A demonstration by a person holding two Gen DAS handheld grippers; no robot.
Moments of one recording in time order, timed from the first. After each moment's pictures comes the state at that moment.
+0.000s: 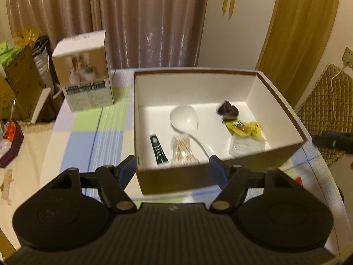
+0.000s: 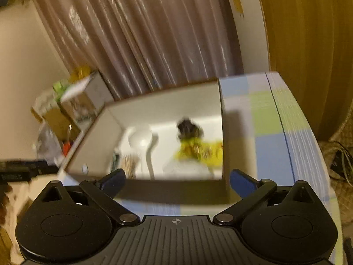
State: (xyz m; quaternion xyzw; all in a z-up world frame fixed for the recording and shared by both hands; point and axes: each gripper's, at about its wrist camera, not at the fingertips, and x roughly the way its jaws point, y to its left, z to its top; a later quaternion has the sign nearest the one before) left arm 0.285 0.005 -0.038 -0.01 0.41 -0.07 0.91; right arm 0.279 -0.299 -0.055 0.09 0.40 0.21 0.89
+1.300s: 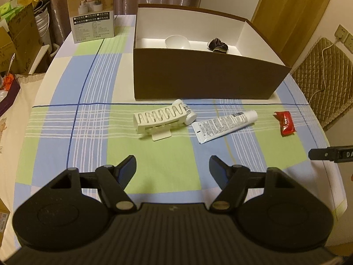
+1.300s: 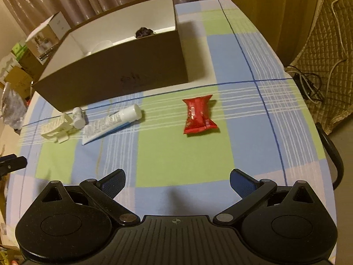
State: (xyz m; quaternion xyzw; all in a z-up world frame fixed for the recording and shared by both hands) left arm 0.169 0.012 -0.096 -0.03 0.48 -0.07 0.87; right arm 0.175 -0.313 -0.114 0.06 0.53 0.09 0.84
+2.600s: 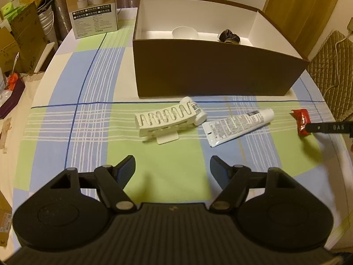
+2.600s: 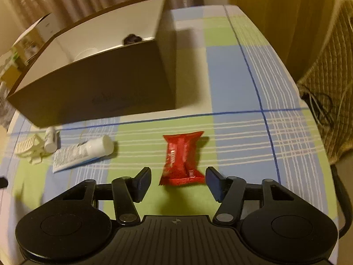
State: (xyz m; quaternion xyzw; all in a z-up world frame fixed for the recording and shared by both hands) left arm 0.197 0.005 -0.119 -0.01 0.50 -0.05 0.87; right arm 0.251 -0.334 -0.157 0.05 0.51 0.11 0.85
